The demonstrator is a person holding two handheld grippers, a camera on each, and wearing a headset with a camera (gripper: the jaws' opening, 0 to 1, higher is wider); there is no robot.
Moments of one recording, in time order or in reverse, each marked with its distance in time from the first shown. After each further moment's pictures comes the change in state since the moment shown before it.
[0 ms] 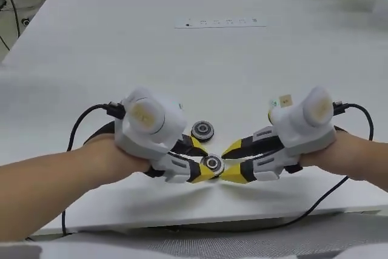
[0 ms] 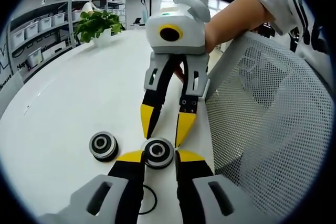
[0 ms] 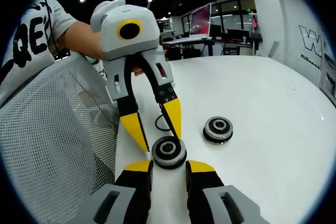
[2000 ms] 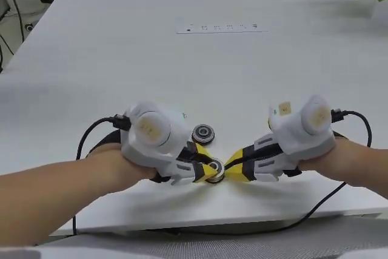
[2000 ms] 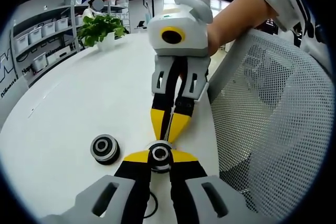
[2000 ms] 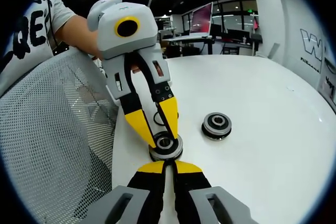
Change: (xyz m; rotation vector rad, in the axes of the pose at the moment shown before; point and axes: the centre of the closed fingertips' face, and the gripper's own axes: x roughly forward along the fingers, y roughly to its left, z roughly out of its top) left arm 0.005 0.005 0.001 0.016 -0.025 0.058; right arm 0.000 -0.004 -0.007 -0.021 0.017 -0.025
